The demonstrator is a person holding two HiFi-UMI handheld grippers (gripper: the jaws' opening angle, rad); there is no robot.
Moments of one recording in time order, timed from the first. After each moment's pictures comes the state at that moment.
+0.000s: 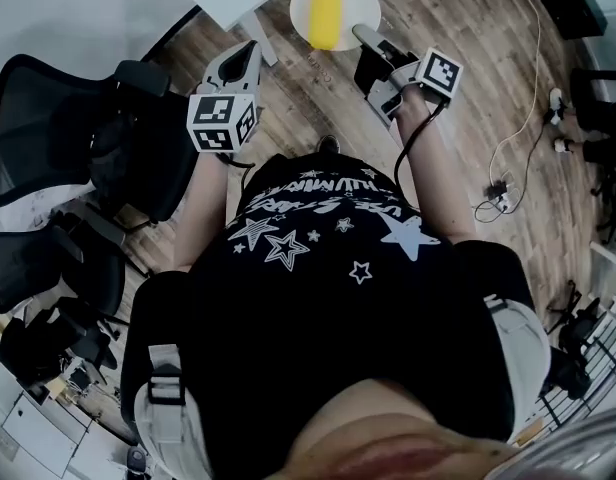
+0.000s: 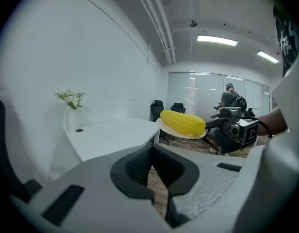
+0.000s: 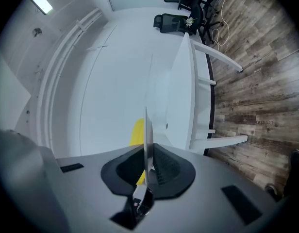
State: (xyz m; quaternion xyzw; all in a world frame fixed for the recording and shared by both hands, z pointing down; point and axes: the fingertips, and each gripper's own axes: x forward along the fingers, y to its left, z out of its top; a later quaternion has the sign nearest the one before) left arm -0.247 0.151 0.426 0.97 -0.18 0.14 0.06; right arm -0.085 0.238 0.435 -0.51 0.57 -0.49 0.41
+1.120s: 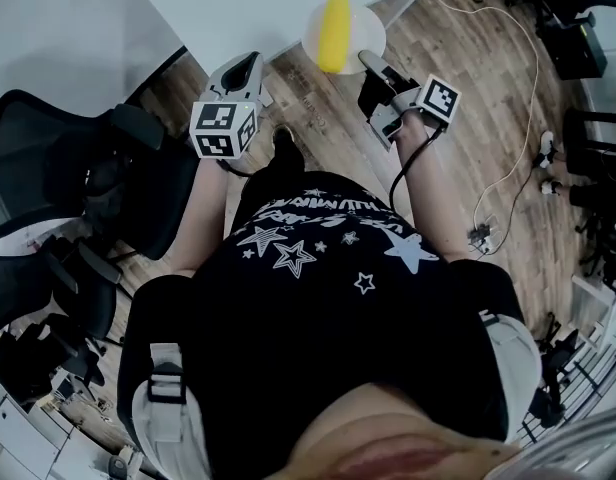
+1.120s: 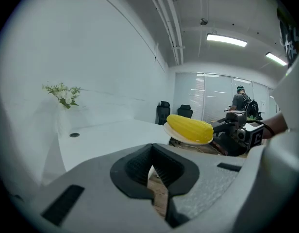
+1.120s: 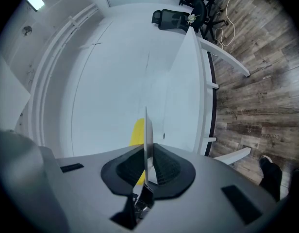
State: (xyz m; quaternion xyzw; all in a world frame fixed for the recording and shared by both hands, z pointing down) left arm -0.126 0.016 0.432 0.97 -0.21 0.13 0.09; right arm 0.041 0.122 0.450 -0.51 0.56 -0.51 0.40
